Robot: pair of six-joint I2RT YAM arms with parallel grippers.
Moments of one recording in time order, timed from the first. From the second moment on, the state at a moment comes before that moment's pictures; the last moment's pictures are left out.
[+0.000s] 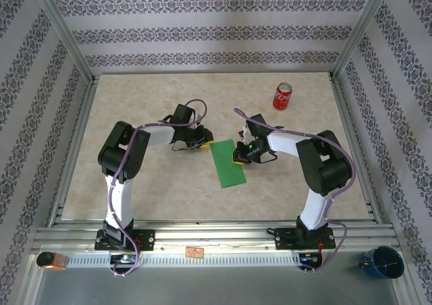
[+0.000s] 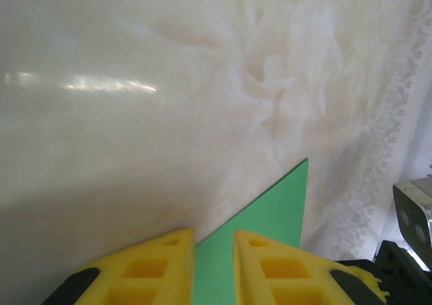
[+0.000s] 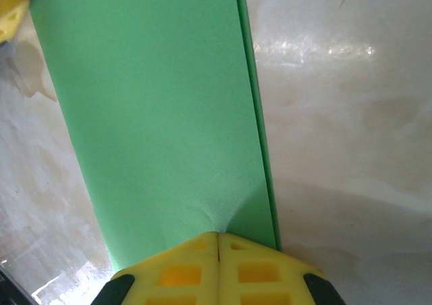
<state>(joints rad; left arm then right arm) -0.38 2.06 1.21 -0.10 0.59 -0.81 0.39 1.83 0.98 -0.42 -0.53 0.50</state>
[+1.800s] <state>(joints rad) -0.44 2.03 1.13 0.02 0.55 -0.89 0.38 1.83 0.98 -0.42 -0.54 0.49</state>
